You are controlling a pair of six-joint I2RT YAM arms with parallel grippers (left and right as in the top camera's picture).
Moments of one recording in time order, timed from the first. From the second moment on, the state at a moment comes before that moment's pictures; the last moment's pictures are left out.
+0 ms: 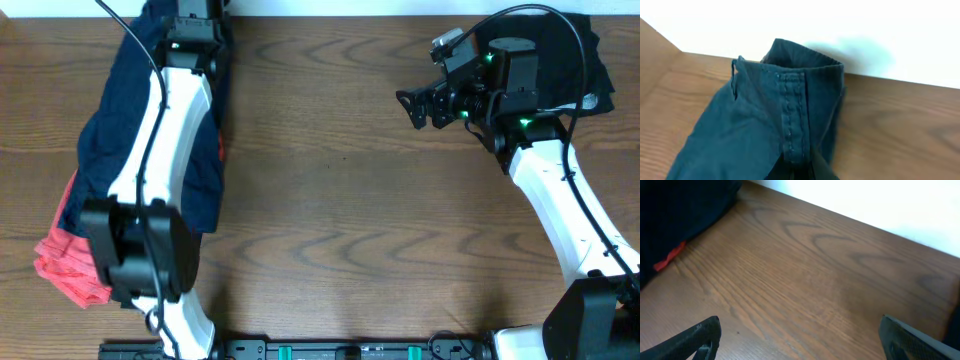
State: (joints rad) left arm -0.14 1.91 1.78 -0.55 -0.40 -0.12; right arm 0.13 1.59 1.24 -0.30 -0.41 -0.17
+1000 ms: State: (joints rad) left arm -0.49 1.47 1.78 -0.55 -0.27 -0.12; right arm 0.13 1.77 1.24 -0.18 -0.65 -0.11
